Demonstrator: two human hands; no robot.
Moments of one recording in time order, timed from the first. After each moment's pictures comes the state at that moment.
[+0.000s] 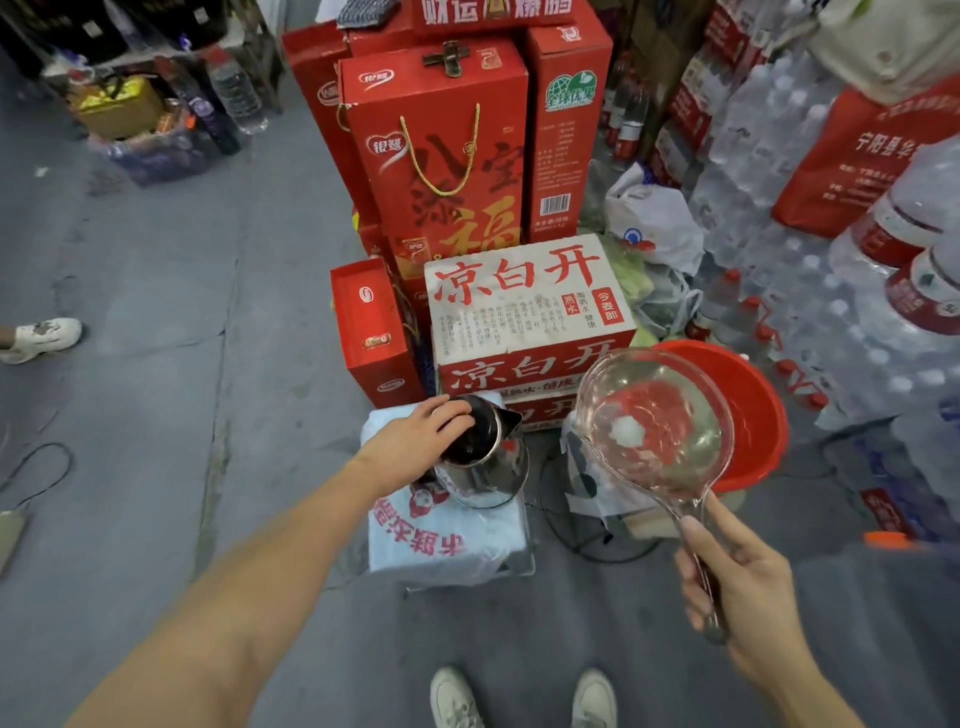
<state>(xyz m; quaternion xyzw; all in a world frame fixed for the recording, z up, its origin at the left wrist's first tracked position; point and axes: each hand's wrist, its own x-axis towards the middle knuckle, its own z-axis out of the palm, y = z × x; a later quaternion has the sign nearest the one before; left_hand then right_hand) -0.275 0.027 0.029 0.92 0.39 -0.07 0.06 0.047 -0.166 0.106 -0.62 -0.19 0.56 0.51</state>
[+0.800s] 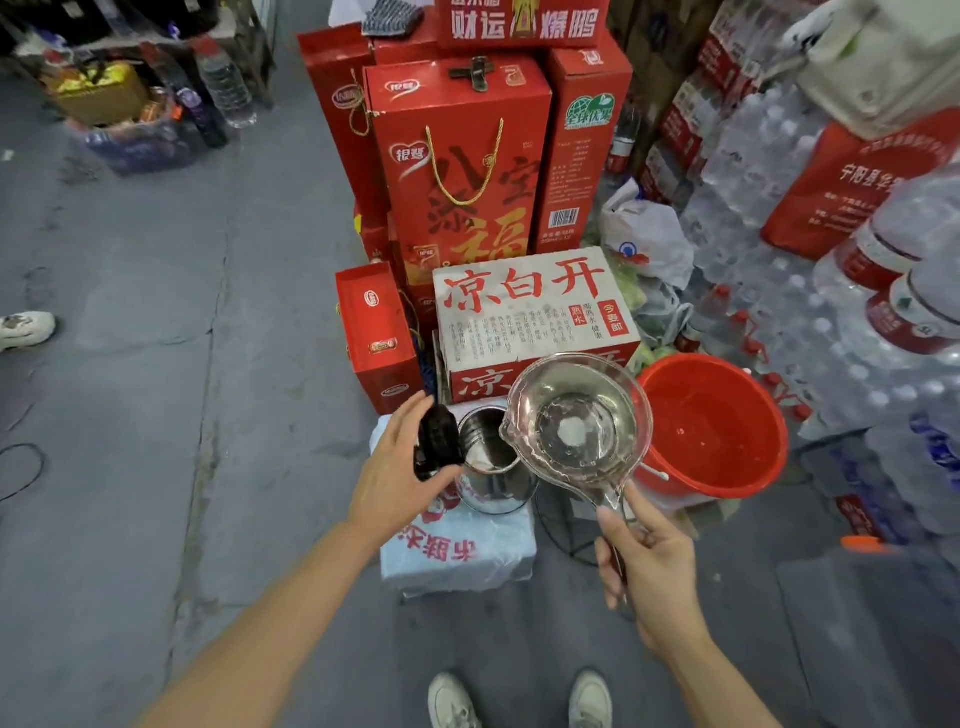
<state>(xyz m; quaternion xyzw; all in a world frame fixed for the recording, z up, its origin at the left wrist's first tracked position) -0.312 -0.018 0.049 0.72 0.58 0.24 0.28 -0.054 -0.140 0.107 -0.64 -0.23 0.55 0.48</state>
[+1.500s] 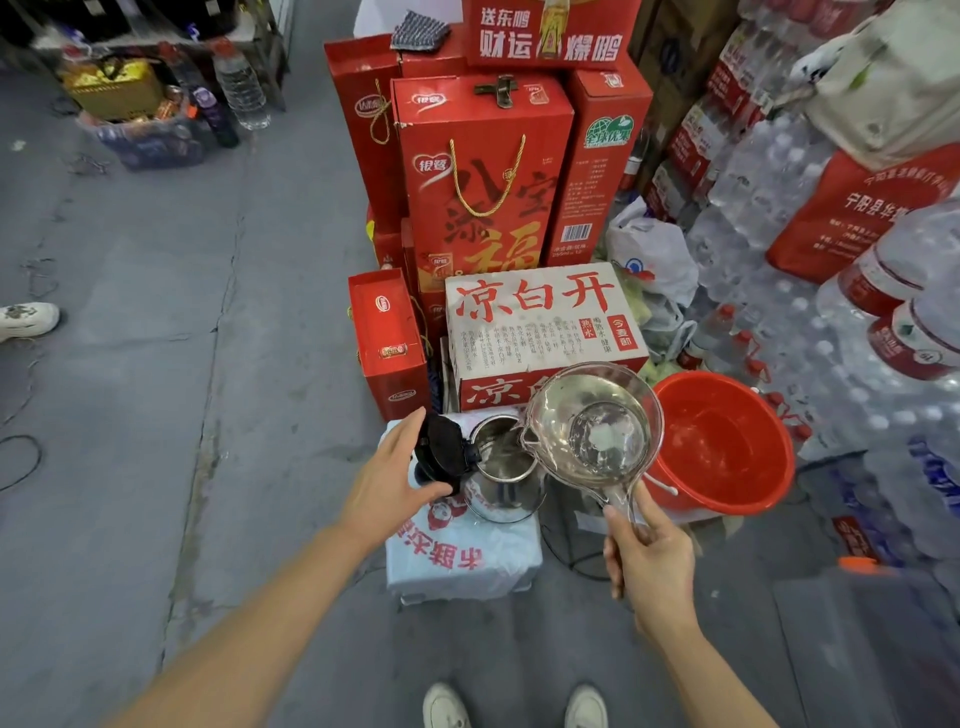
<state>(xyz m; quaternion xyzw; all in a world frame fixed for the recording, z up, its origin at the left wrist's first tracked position) -0.341 -0.016 0.051 0.72 0.60 0.18 0.30 -0.066 -0.124 0.100 -0.73 -0.28 0.45 0.44</state>
